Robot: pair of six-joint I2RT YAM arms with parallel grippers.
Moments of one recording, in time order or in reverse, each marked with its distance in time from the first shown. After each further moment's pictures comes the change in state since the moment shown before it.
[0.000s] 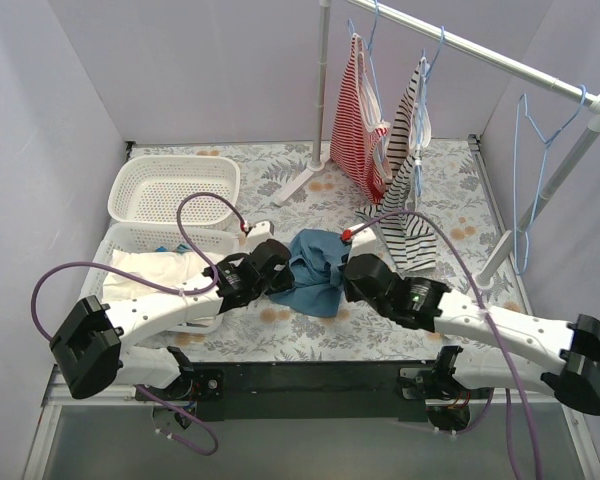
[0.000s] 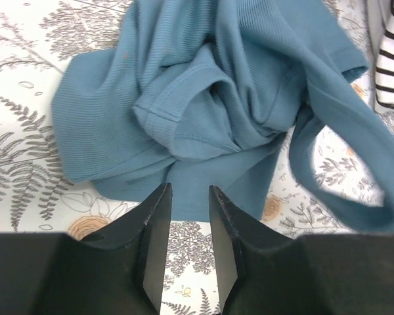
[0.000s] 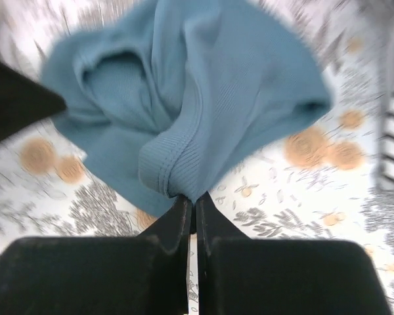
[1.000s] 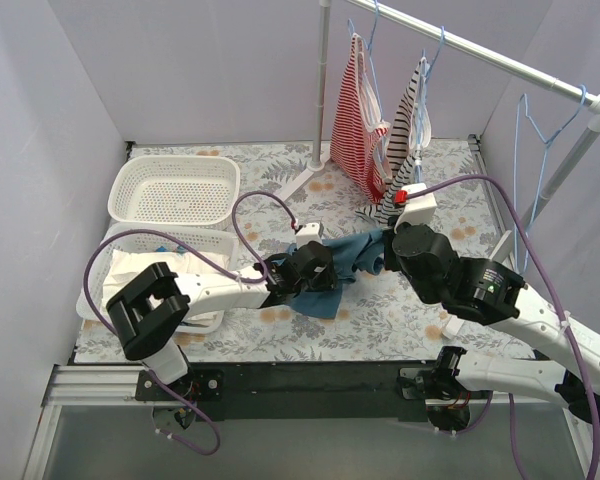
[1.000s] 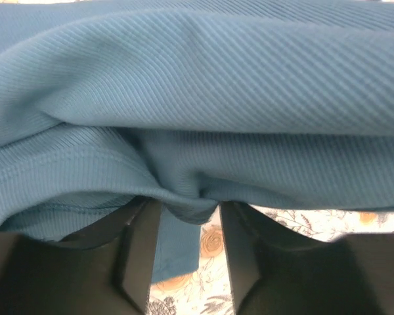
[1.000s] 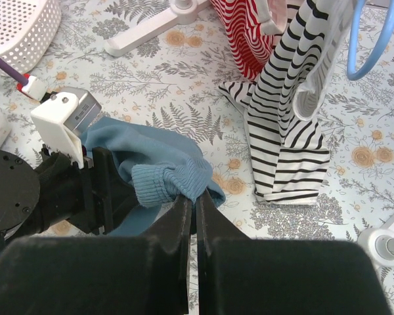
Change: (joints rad) left arm -0.106 0.330 0.122 0.311 0.058 0.114; right arm 0.000 -0.178 0.461 -0.450 0.288 -0.062
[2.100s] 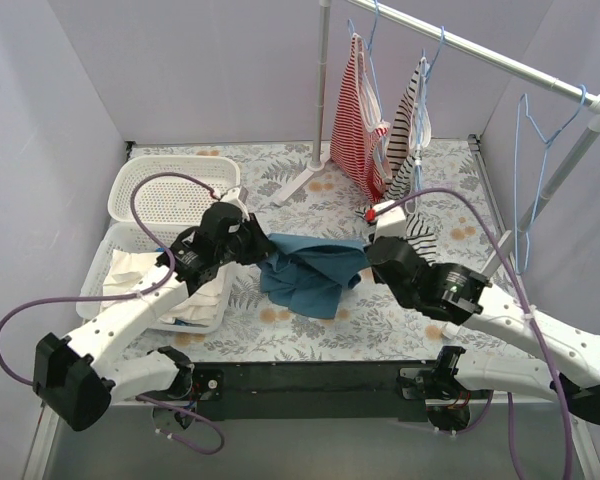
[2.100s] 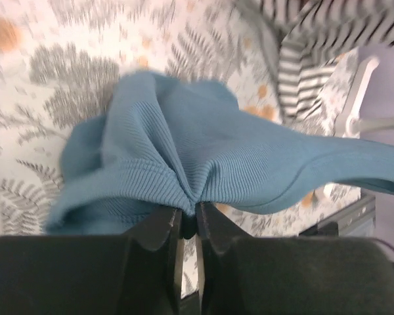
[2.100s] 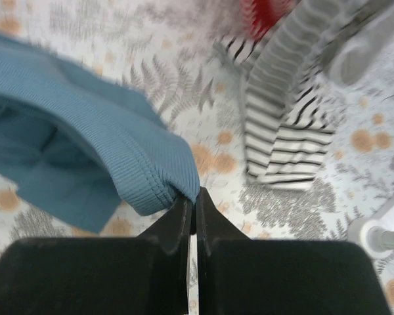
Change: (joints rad) left arm 0.392 -0.508 0.024 -0.381 0.293 0.103; right arm -0.017 0.050 -0.110 0.032 0.000 -0.054
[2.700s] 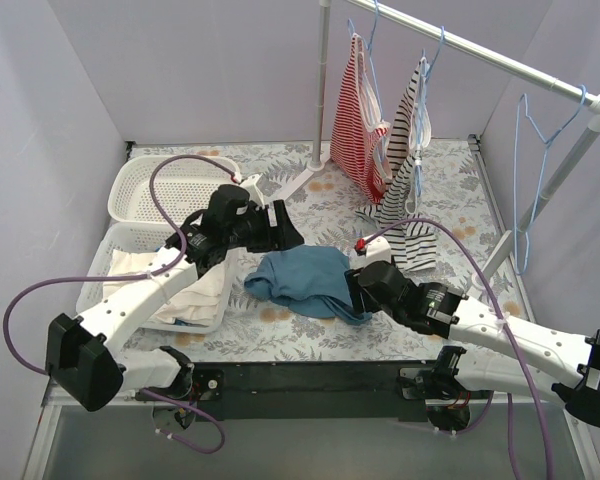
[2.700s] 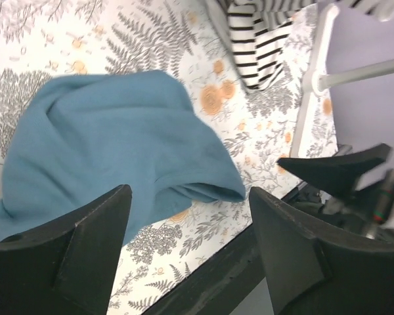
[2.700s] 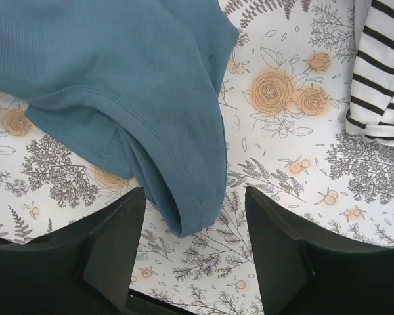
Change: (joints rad) left arm 0.035 0.151 0.076 0.039 0.247 0.096; right arm -0.009 -0.011 -0.368 0.191 -0.294 0.123
